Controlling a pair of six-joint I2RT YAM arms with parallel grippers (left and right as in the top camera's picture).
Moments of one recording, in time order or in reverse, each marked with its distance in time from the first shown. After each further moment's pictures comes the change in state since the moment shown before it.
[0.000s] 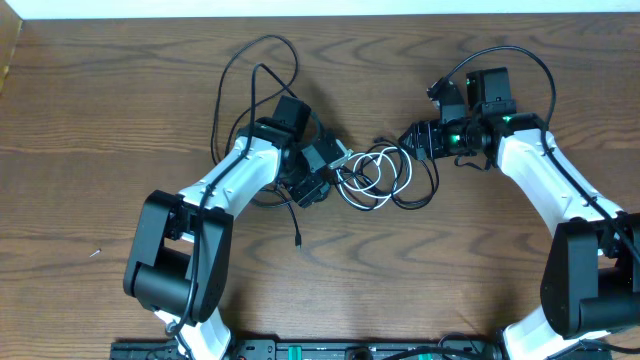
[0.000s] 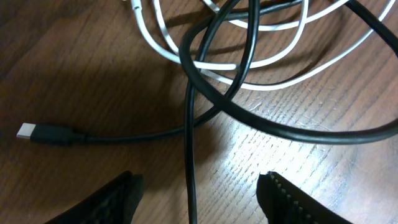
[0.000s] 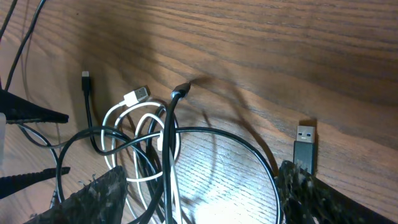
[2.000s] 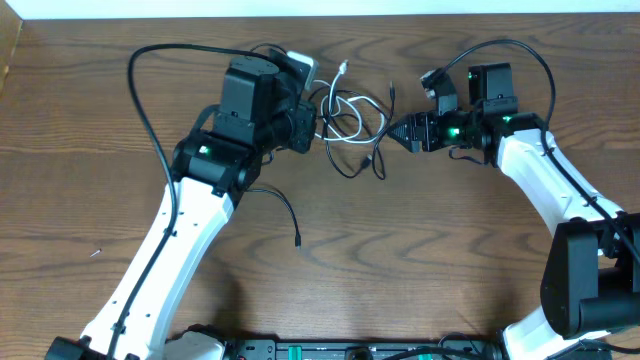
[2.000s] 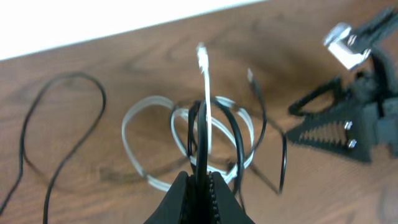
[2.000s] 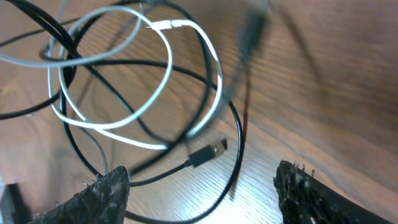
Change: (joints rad) left arm -0.002 -0.463 0.113 0.159 -0.126 -0.662; right arm 0.000 0.000 0.000 0.143 -0.216 0.004
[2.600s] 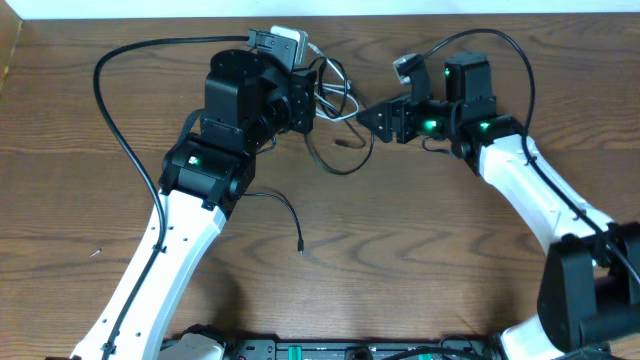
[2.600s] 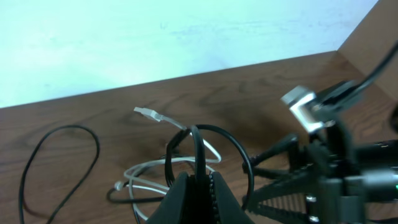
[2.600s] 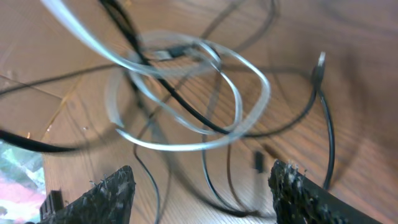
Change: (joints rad) left arm 0.000 -0.047 -0.001 0.160 0.000 -0.097; right arm 0.124 -0.059 0.000 0.227 -0.059 0.158
